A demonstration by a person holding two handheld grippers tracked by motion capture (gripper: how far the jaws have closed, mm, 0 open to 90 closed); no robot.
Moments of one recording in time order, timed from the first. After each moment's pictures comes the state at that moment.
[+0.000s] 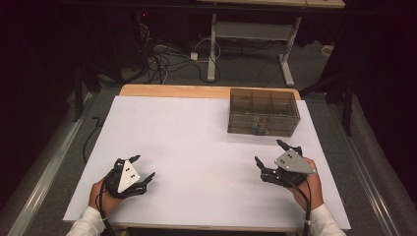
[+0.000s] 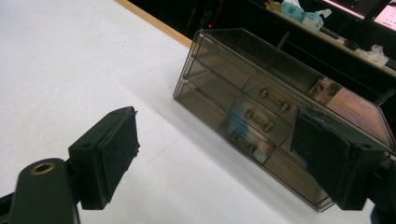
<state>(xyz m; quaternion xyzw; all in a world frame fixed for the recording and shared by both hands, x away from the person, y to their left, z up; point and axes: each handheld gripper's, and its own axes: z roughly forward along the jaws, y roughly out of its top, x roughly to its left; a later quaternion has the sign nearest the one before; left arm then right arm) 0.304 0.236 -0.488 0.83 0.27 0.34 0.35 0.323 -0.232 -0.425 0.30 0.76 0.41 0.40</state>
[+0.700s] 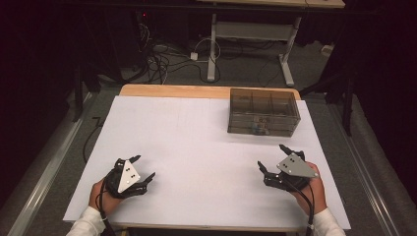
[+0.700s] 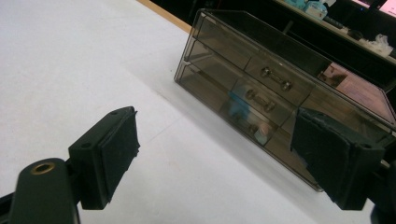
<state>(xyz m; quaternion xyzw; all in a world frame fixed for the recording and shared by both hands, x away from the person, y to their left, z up) 0.304 0.235 -0.488 0.83 0.27 0.34 0.35 0.317 -0.241 -0.434 0.30 0.77 0.40 0.40</state>
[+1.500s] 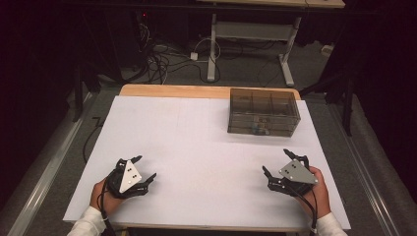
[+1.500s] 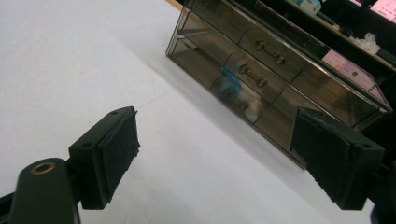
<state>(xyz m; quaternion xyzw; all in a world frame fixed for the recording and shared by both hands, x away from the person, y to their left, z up) 0.305 0.232 -0.489 0.83 0.26 0.33 0.35 0.312 -0.253 -0.450 0.29 0.78 0.37 0.42</state>
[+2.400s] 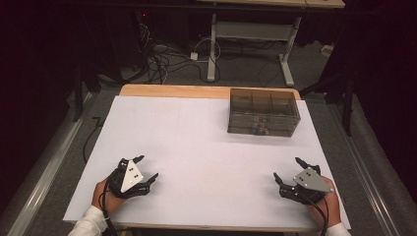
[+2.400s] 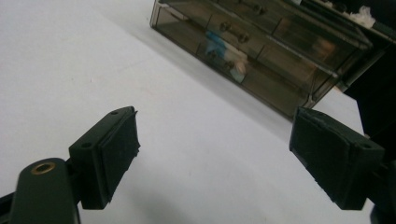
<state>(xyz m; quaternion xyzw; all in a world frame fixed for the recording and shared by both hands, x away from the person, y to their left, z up) 0.307 0.228 -0.488 0.84 0.26 0.33 0.36 0.299 -0.290 -0.470 0.33 0.77 0.37 0.40</state>
